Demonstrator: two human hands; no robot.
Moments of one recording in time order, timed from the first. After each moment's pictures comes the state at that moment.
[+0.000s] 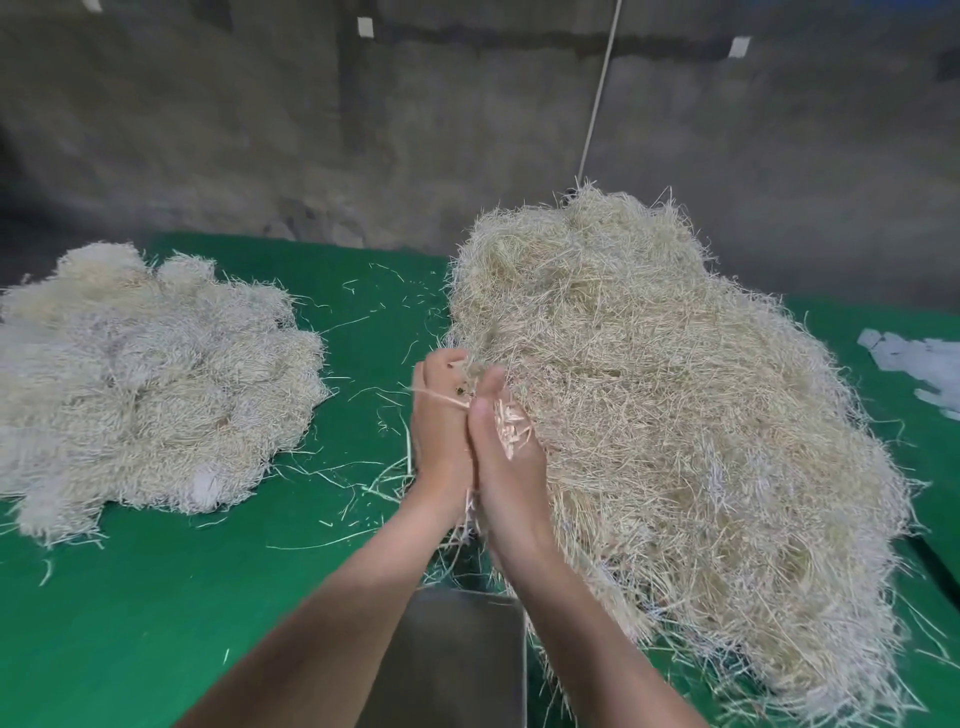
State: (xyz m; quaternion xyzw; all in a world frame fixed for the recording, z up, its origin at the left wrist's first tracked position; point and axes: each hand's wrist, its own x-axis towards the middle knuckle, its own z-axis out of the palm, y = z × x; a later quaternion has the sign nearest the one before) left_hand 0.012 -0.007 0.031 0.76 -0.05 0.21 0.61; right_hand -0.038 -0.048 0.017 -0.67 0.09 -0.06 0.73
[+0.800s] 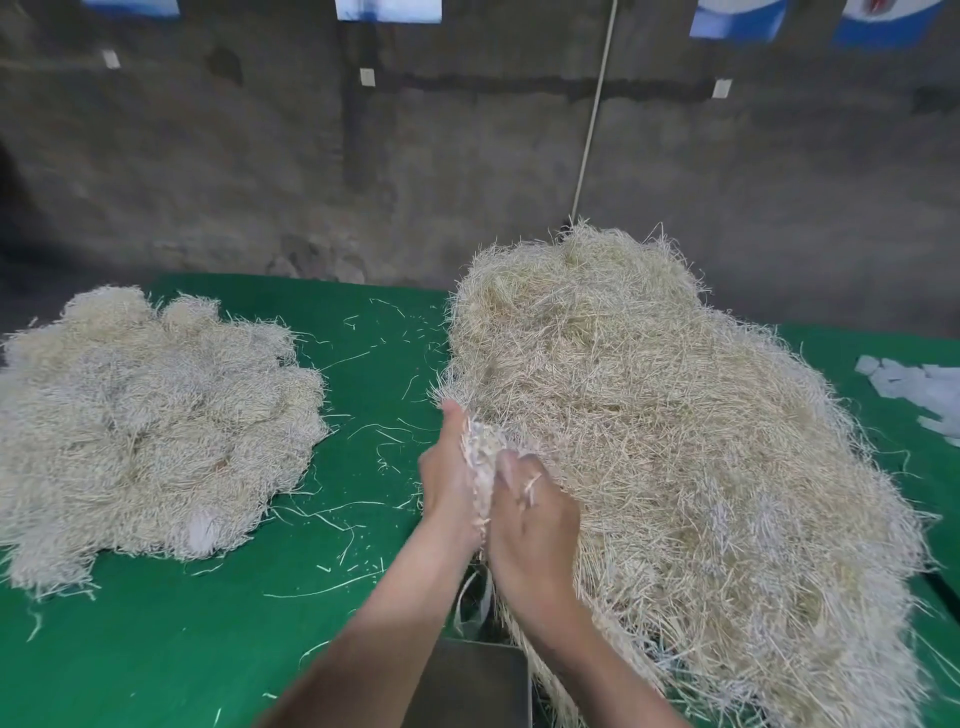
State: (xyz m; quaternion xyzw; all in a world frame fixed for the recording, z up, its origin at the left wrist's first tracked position) left_hand 0.014 -0.017 0.033 0.51 0.17 -0.07 0.84; right_hand -0.031 -0.071 0.006 -0.80 0.03 -0.30 0.52
